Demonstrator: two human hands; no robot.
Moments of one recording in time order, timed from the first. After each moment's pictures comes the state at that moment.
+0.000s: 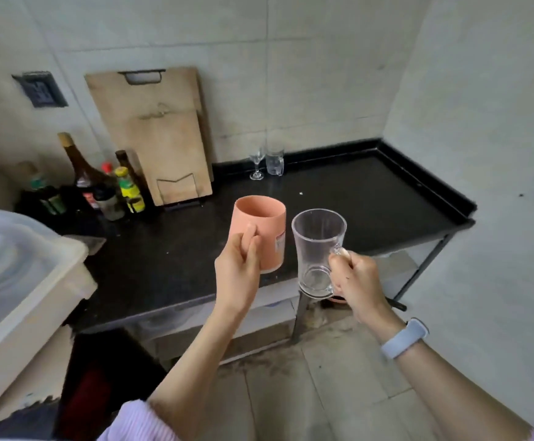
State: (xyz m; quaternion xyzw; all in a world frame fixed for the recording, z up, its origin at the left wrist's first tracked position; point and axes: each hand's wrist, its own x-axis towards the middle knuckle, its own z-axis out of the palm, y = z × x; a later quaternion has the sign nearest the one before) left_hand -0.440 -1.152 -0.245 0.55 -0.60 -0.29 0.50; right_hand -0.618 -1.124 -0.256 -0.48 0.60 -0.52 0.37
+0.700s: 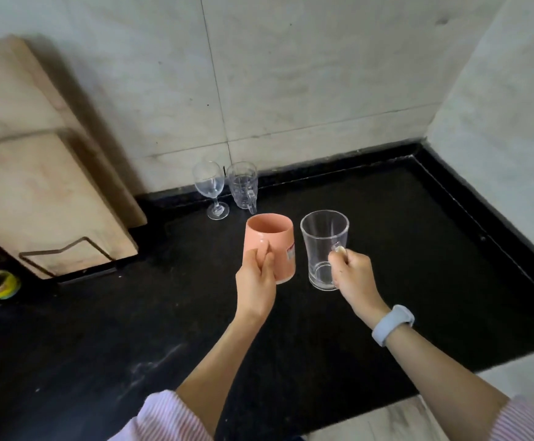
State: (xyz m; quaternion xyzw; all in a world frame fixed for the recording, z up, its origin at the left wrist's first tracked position) left_hand -0.629 -1.544 -0.374 0.64 -0.51 -0.39 0.41; right_hand -0.792 -1.540 -0.370 -0.45 0.65 -0.45 0.41
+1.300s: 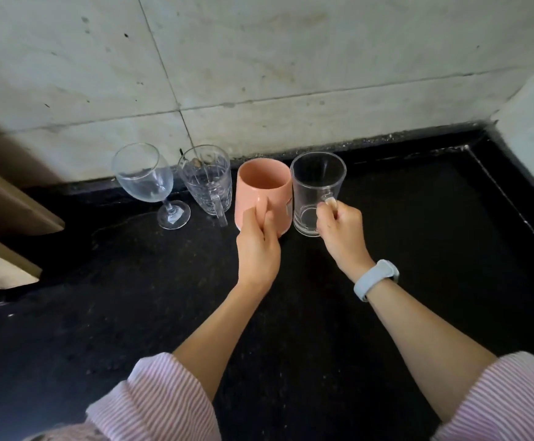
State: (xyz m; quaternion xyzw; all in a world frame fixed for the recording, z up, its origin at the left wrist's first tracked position) left_hand -0.699 -1.722 -0.470 0.65 -0.52 -0.32 0.45; right_hand -0.824 -1.742 -0.457 -0.50 0.62 -0.46 0.39
